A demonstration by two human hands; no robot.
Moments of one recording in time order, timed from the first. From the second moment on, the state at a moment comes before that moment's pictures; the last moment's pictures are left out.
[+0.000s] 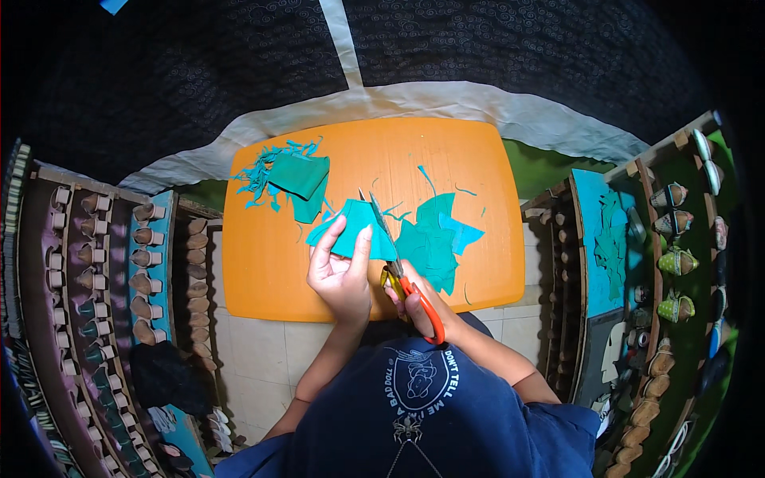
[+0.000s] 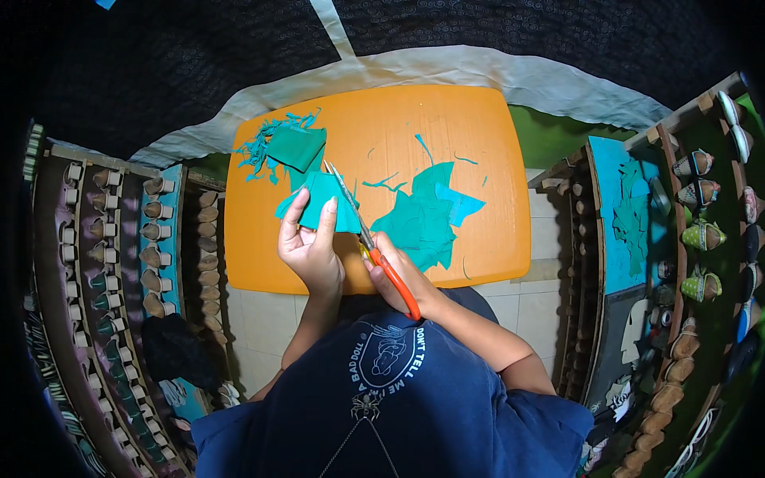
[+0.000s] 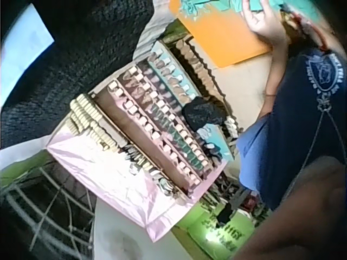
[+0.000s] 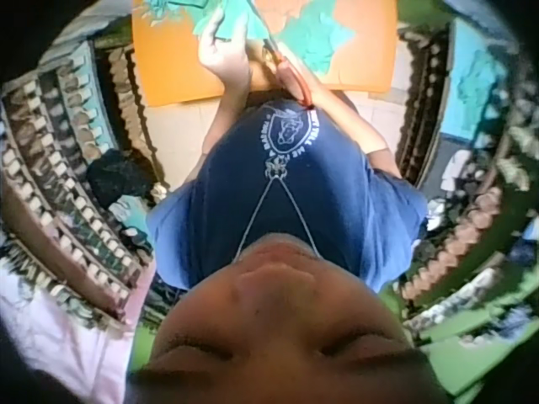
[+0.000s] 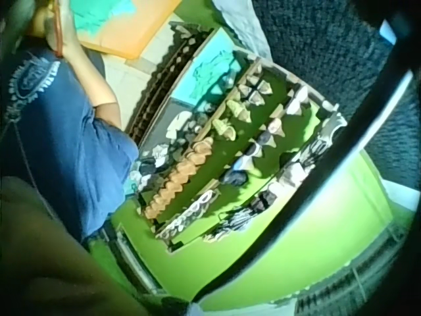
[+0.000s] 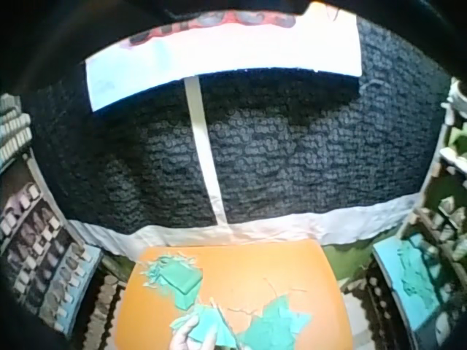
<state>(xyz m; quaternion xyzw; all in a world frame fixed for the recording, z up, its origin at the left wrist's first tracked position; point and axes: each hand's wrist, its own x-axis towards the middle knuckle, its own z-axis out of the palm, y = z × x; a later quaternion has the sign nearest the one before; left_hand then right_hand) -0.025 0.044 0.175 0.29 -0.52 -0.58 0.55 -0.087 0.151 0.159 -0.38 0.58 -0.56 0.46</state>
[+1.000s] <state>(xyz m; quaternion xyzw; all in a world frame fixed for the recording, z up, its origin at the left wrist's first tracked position) -0.024 0.053 0.171 0.31 -0.46 -0.62 0.55 -0.088 0.153 0.158 -0.36 0.58 -0.55 0.47</state>
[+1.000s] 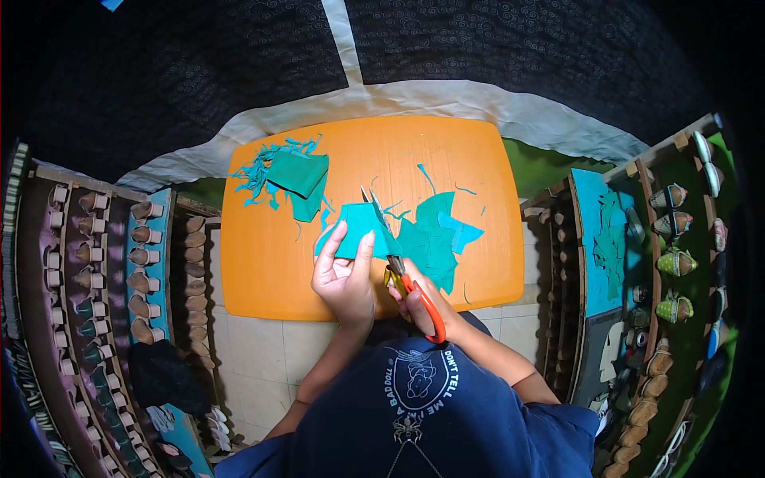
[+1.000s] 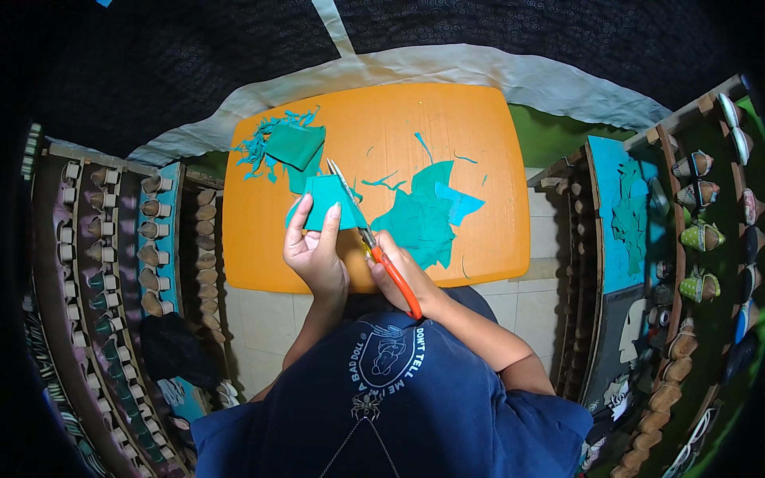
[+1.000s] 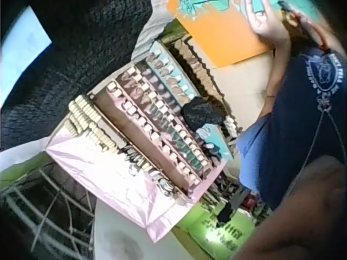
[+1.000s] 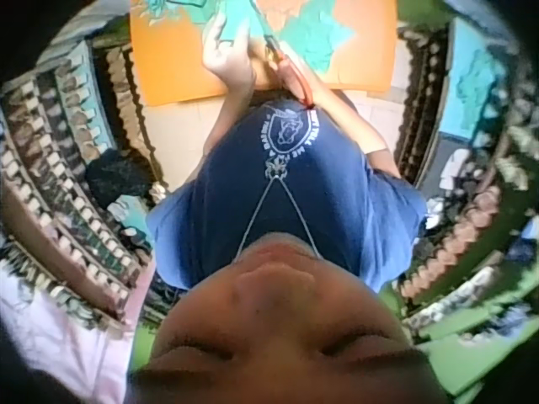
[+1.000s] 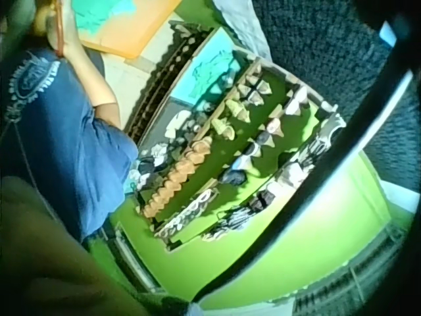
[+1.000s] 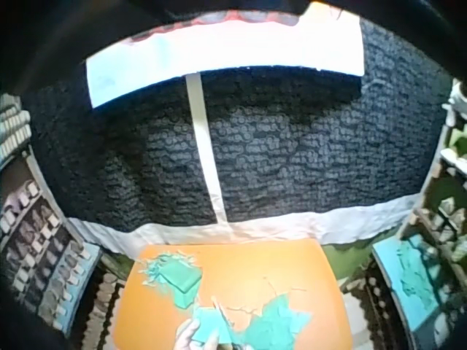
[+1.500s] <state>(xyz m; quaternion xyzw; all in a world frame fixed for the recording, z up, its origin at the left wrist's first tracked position) -0.023 0.056 0.170 0.31 -0.45 -0.64 0.55 -0.086 0.153 0.152 -0.37 0.58 -0.56 0.46</state>
